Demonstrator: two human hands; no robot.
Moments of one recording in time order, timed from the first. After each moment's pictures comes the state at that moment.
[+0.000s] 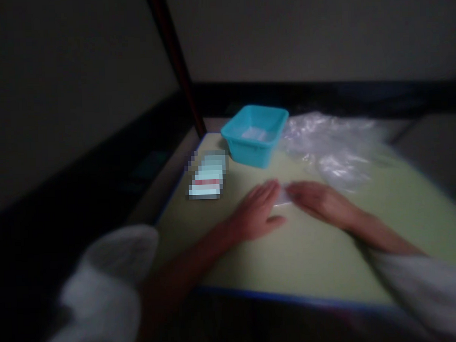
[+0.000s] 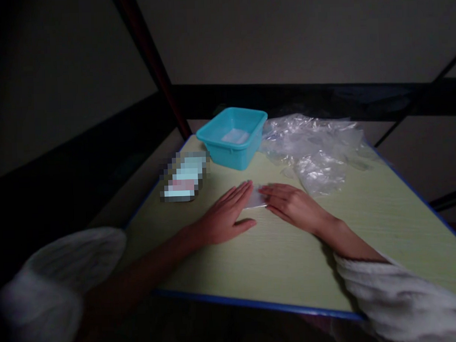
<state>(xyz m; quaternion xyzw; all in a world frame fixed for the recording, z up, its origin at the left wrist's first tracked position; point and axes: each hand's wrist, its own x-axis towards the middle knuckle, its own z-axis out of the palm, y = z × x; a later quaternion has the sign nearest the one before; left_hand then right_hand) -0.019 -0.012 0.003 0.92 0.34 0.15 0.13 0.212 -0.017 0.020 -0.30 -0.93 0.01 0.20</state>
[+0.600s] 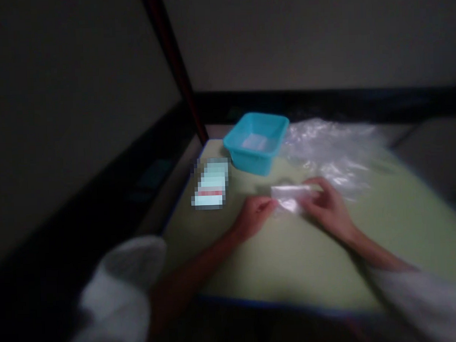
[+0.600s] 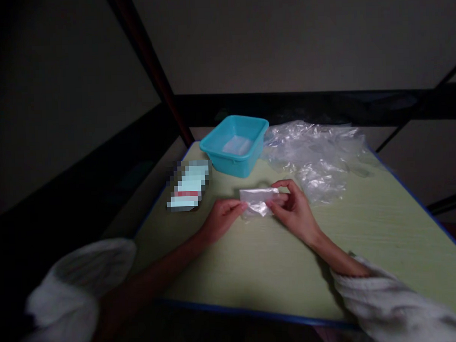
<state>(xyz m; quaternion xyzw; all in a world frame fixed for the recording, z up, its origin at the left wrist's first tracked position) -0.014 -0.008 0.010 0.67 0.41 0.37 0.50 0.172 -0.036 0.037 -0.49 -0.56 0.44 0.51</state>
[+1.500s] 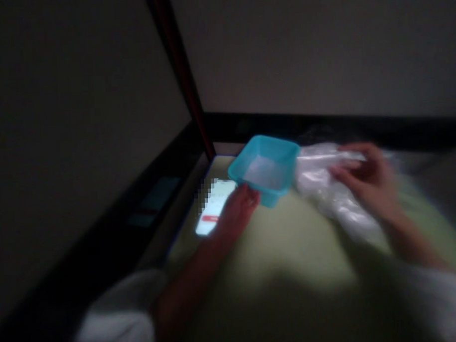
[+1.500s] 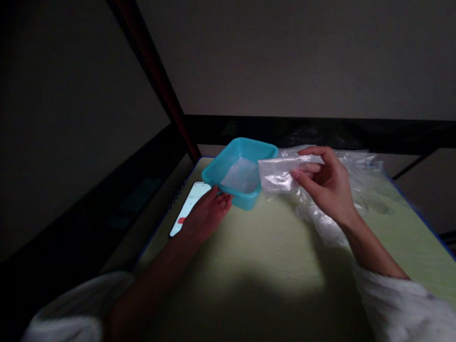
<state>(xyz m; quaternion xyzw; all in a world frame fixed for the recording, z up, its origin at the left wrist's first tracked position) -0.037 0.052 0.055 0.16 0.36 0.57 0.72 0.201 0.044 0.118 -0.45 -0.61 0.25 0.60</state>
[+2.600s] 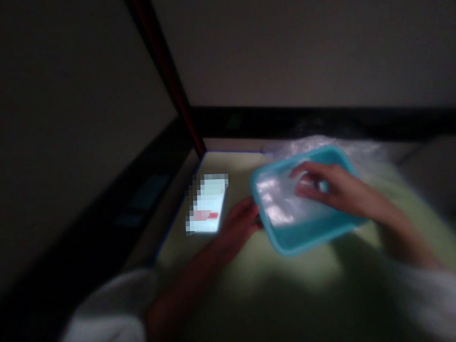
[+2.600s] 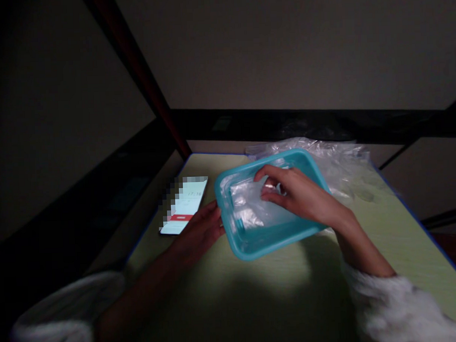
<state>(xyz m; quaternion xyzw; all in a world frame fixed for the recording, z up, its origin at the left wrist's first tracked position) -0.028 0.004 0.053 0.34 0.33 0.47 0.74 0.194 0.031 0.131 -0.41 -0.85 0.19 0.26</state>
